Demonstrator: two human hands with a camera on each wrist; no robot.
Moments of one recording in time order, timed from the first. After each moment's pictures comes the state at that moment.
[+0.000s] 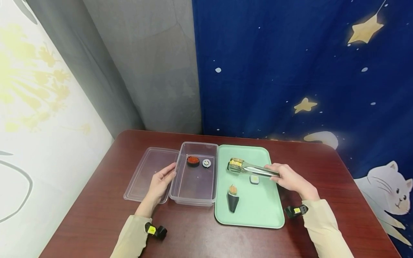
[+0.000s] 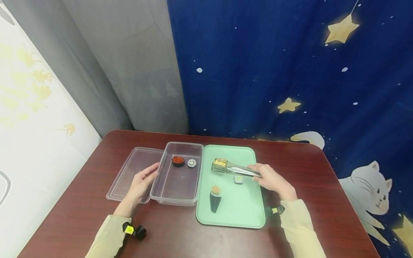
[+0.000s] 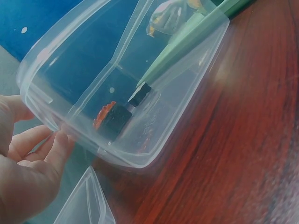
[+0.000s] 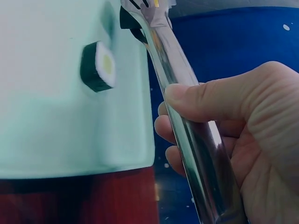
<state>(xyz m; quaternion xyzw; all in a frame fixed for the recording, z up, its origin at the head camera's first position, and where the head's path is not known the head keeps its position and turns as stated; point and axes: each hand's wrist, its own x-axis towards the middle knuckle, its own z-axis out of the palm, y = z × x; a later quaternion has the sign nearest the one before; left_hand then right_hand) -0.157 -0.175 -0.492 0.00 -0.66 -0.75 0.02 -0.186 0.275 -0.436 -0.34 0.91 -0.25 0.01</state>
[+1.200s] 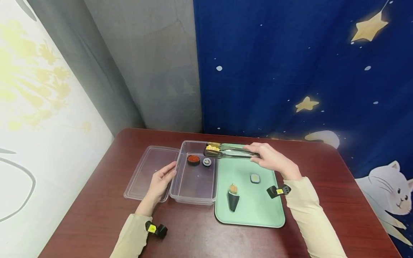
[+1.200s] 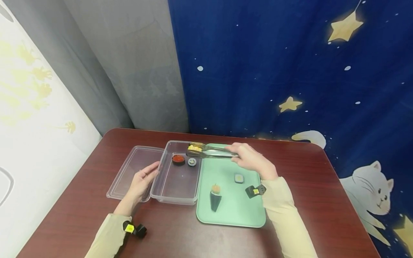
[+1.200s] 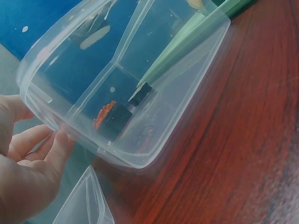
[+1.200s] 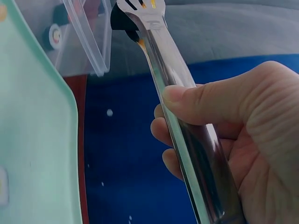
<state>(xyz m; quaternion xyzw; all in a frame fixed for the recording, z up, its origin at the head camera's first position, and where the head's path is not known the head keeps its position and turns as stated) -0.157 -0.176 -0.494 0.00 -0.66 -0.75 0.02 -0.214 0.203 -0.371 -0.40 0.89 -0.22 0.00</state>
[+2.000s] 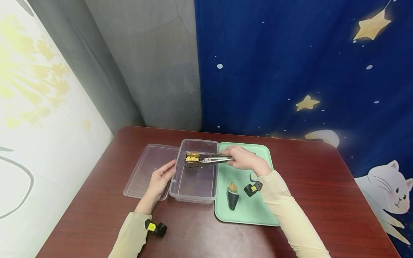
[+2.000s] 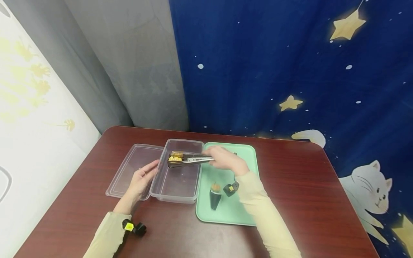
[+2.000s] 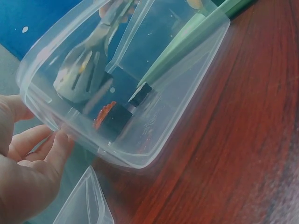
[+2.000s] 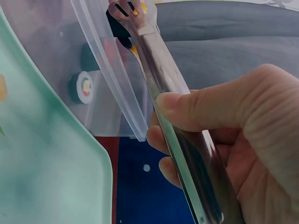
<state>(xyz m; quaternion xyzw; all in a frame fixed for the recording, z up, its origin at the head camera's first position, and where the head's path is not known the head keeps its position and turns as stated) -0.157 -0.176 -0.496 0.01 -0.65 -0.76 0.01 -0.232 0.131 -0.394 -0.46 0.87 -0.17 0.05</state>
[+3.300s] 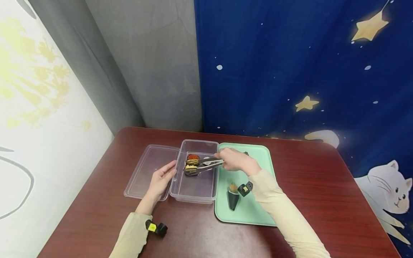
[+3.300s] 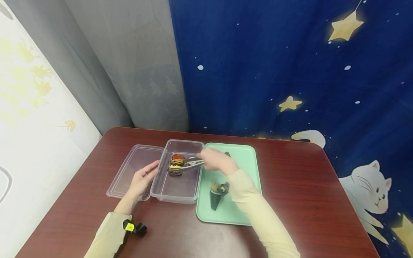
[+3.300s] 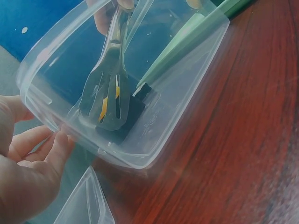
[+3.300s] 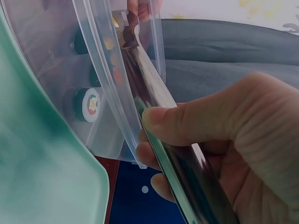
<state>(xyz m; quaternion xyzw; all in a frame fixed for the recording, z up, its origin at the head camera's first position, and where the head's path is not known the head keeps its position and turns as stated) -0.156 -0.175 -0.495 0.01 -0.66 -0.75 0.02 -0.224 0.098 -0.384 -0.42 0.90 -0.08 0.11</state>
